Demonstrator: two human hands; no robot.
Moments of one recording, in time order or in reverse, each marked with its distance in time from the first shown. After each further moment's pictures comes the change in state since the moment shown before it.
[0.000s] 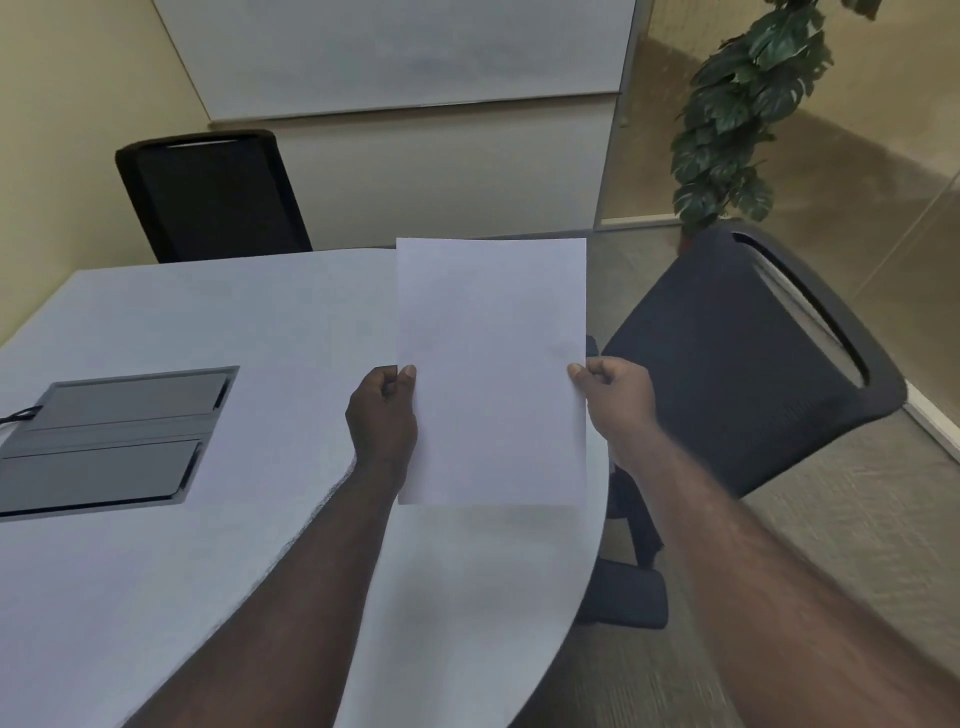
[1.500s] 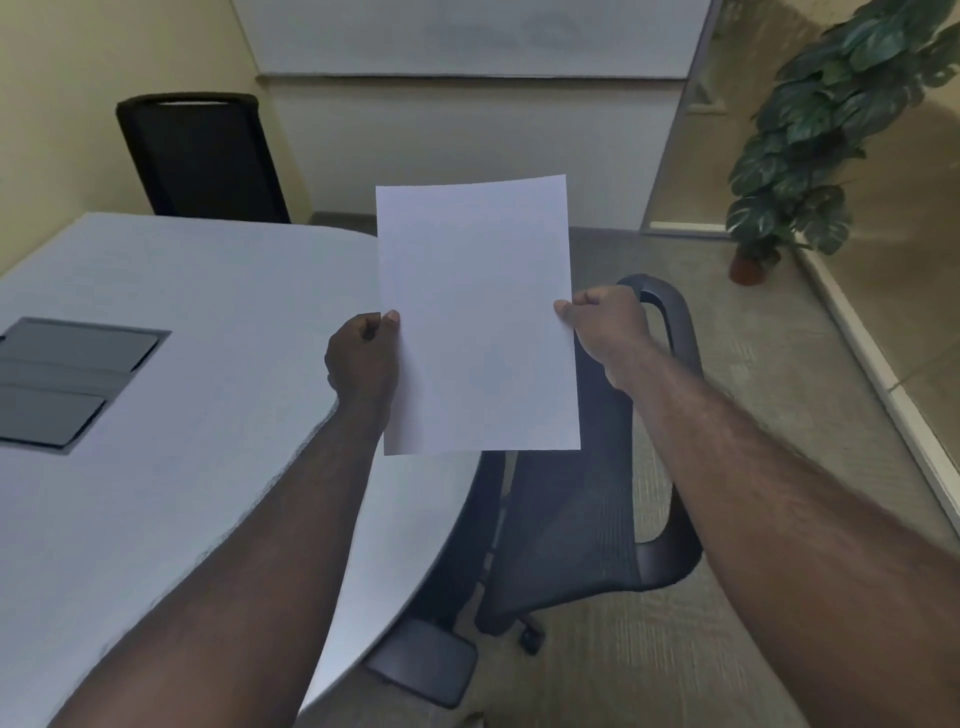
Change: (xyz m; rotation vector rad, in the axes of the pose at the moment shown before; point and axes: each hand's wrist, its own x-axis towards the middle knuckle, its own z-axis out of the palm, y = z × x) left_hand -0.005 0.114 0.259 0.055 0.282 -0.151; right_hand 0.256 -0.068 -0.175 -0.251 -0.305 -0.062
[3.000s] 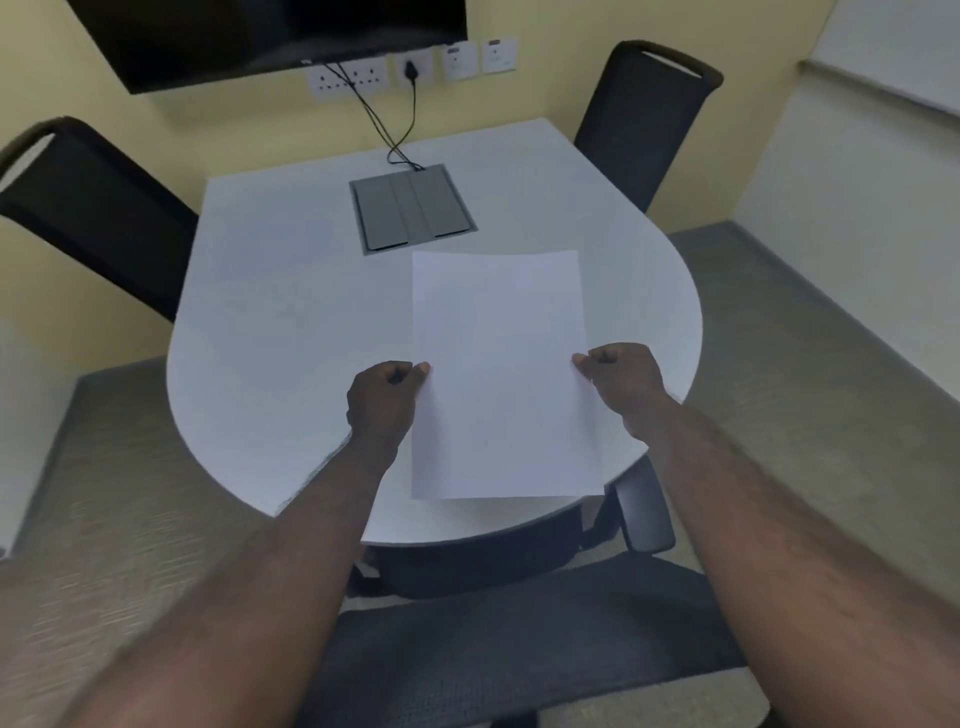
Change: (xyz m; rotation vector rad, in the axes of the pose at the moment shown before) left_hand -0.013 -0.044 0.054 0.012 0.839 -0.442; right_hand 0.213 -0.023 0.163 -0.225 -1.072 -0.348
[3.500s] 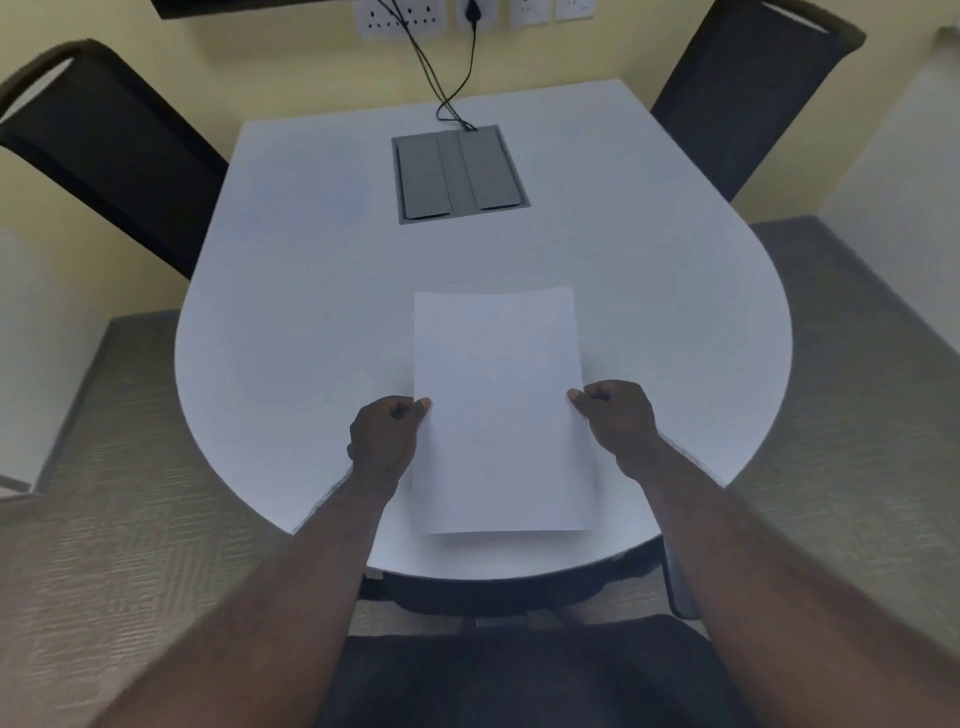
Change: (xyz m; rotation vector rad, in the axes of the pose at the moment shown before) left_hand 0.068 -0.088 0.013 0.107 0.082 -0.153; right_hand 0.080 0.048 0.085 -0.115 -0.123 0.053
